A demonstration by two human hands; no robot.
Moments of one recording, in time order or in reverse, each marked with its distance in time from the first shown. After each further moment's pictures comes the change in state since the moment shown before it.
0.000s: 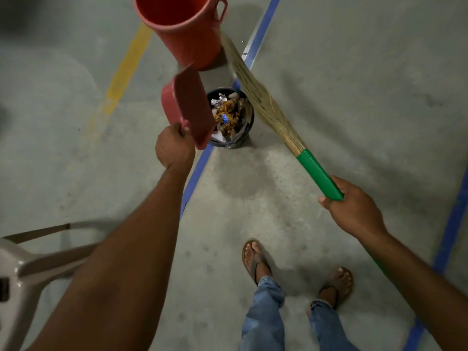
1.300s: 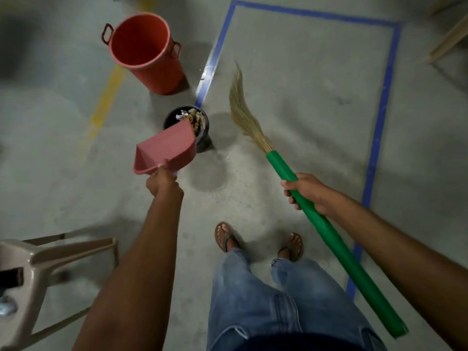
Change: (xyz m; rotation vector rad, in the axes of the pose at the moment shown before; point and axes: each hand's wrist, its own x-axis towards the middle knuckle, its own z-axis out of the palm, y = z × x) left_hand -0.226 0.057 -0.103 -0.946 0.015 -0.771; right_hand -0.144 0.069 -0.142 0.630 -0.349 0.236
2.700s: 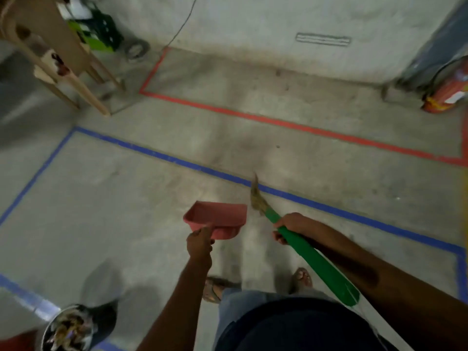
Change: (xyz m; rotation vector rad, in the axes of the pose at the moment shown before) left_hand -0.284 -0.234 -0.181 1.202 -1.448 0.546; right_hand -0.345 0.413 0.180 1.452 0.652 0.193
